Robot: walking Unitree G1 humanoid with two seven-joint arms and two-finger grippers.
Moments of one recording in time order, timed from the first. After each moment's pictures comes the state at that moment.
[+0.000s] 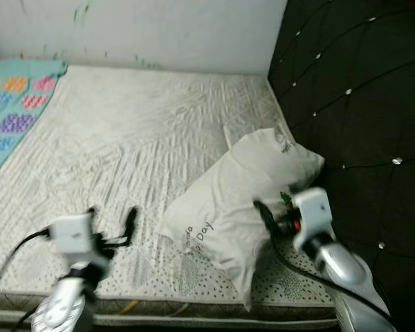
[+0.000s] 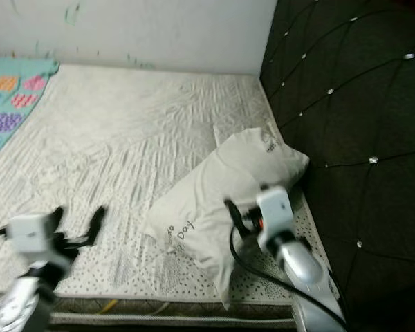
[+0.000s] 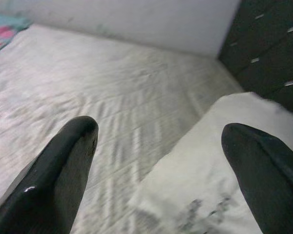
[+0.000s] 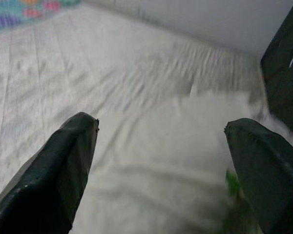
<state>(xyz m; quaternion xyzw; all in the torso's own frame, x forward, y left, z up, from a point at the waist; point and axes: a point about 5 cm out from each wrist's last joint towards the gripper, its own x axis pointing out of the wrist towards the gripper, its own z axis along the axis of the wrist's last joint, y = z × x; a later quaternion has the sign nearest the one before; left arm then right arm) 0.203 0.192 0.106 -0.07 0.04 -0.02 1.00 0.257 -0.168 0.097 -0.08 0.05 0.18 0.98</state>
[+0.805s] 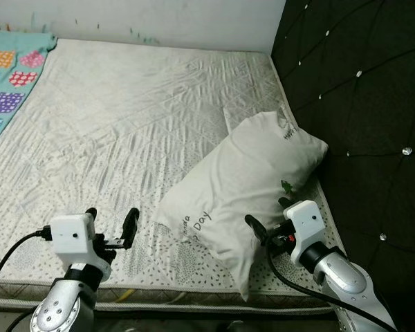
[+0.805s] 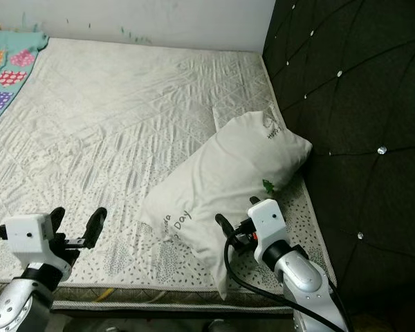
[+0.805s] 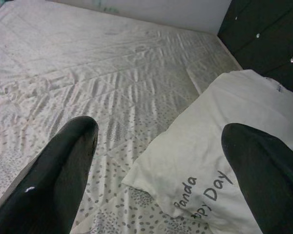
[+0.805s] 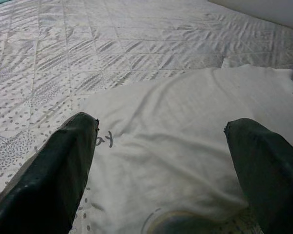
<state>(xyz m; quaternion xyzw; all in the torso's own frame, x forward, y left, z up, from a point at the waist) 0.201 0.184 0.116 -0.07 0.04 -0.03 1.00 0.246 -0.156 0.099 -0.09 0.07 0.23 0.97</state>
